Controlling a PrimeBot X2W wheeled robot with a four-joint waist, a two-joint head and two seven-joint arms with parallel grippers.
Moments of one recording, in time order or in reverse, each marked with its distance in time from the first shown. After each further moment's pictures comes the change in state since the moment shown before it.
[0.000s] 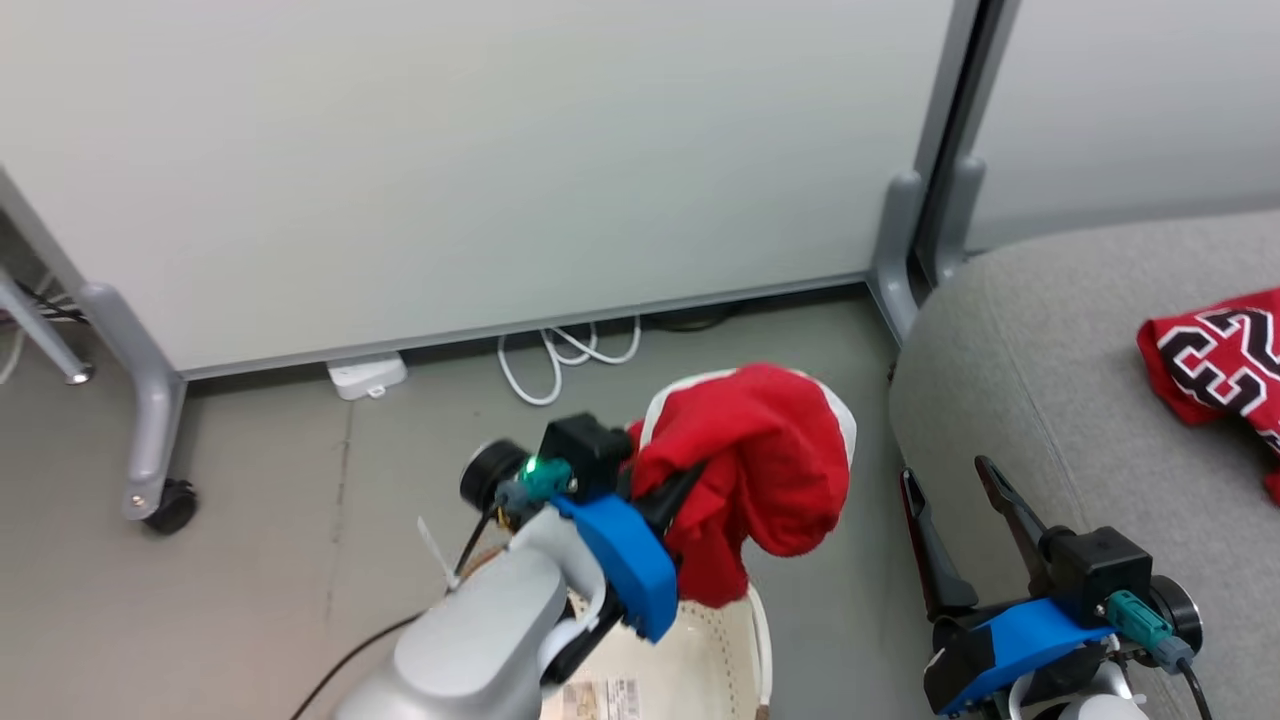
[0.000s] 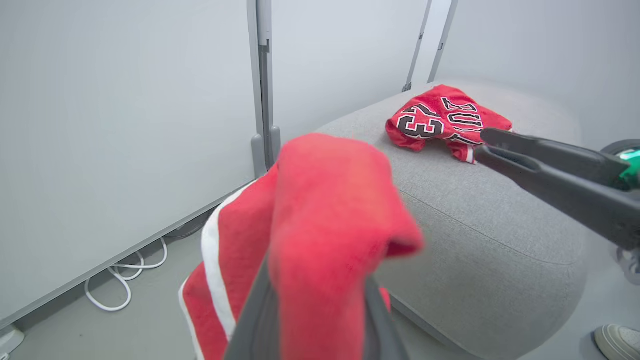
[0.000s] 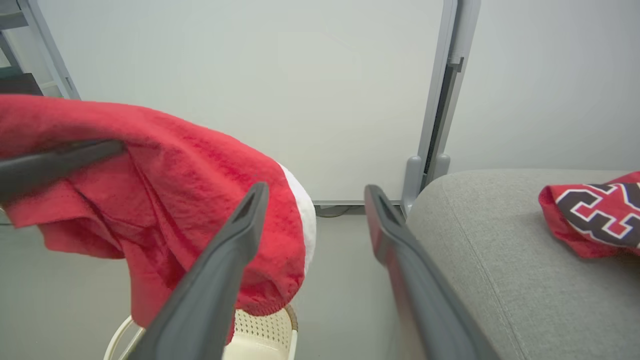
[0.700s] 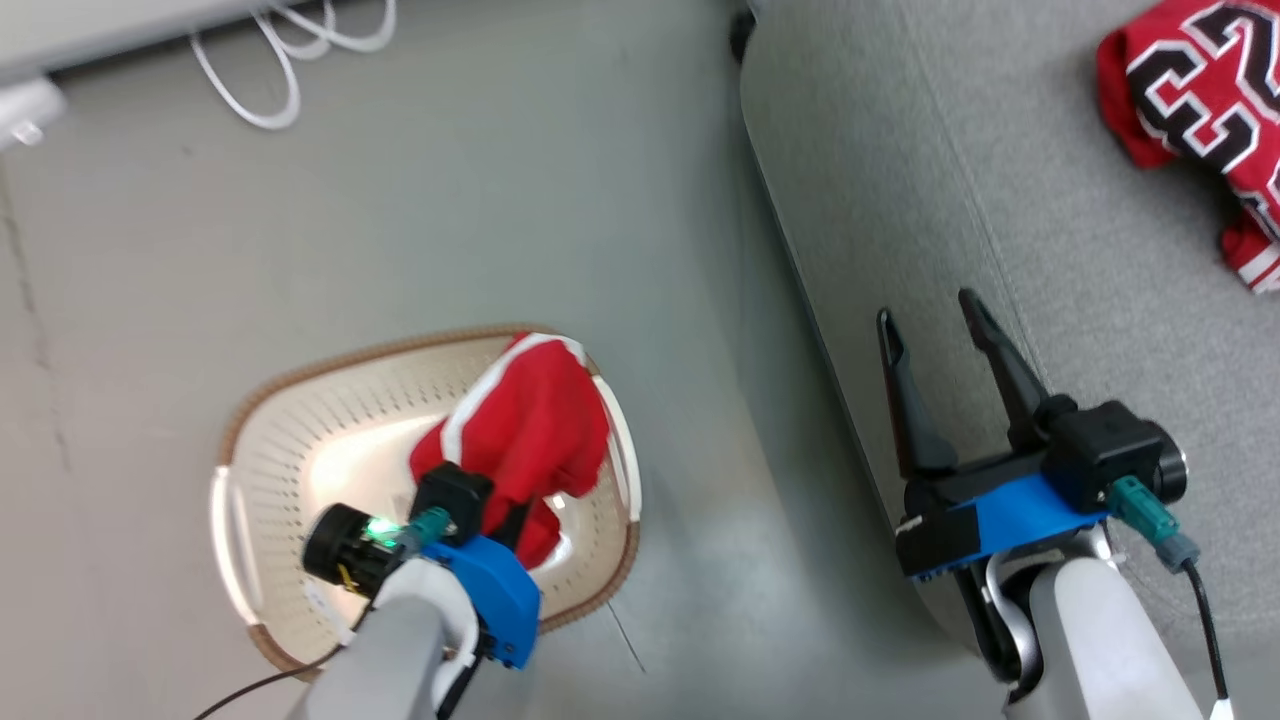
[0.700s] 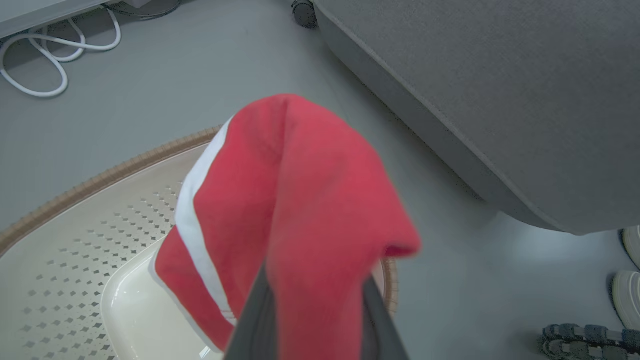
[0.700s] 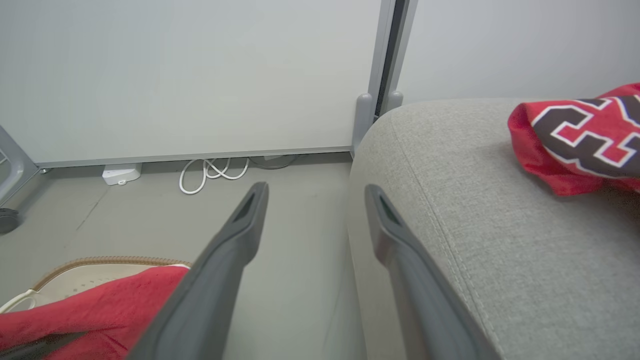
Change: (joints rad) left arm 0.095 0.007 0.416 0.239 0.418 0.000 -0.017; right arm -0.241 0.000 0.042 0.027 0.003 0.000 -0.098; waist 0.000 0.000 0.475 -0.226
